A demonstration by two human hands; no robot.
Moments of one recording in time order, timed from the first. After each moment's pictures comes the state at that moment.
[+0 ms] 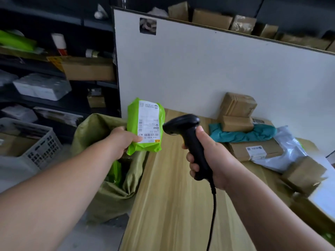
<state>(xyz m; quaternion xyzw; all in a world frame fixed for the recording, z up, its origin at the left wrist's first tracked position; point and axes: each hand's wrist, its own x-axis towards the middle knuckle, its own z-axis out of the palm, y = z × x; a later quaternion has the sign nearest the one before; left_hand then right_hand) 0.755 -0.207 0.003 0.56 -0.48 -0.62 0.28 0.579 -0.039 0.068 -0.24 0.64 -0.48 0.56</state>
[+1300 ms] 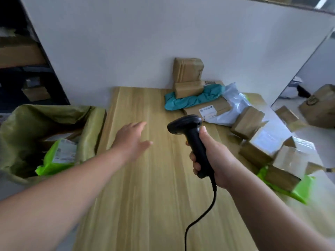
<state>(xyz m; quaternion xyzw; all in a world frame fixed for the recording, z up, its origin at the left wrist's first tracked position) 0.614 -0.078 -0.034 0.39 -0.89 -0.22 0.07 0.474 0.109 0.022 -0.12 0.69 -0.51 0.49</state>
